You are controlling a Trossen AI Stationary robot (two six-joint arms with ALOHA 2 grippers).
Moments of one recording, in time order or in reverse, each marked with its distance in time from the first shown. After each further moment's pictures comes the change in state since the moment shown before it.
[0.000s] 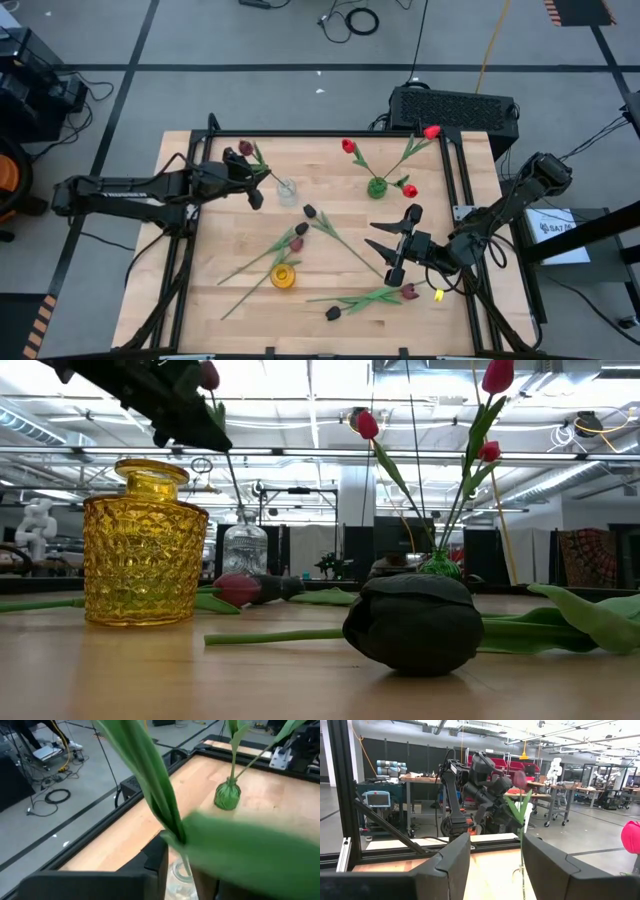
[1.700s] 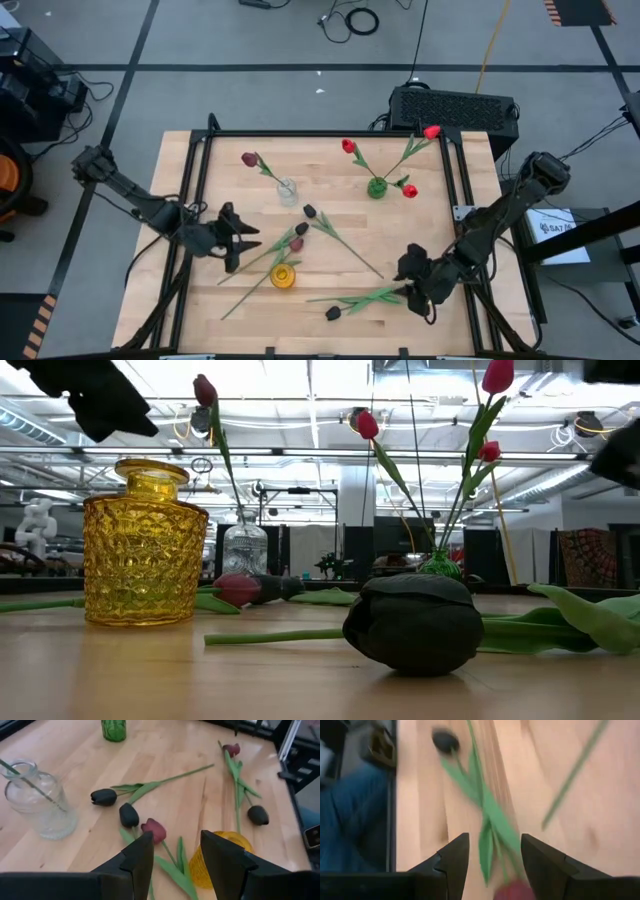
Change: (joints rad) left arm -0.698 0.026 -0.001 -0.256 -0.122 -0.486; right arm 0.107 0.000 0.000 -1.123 -0.724 1.169
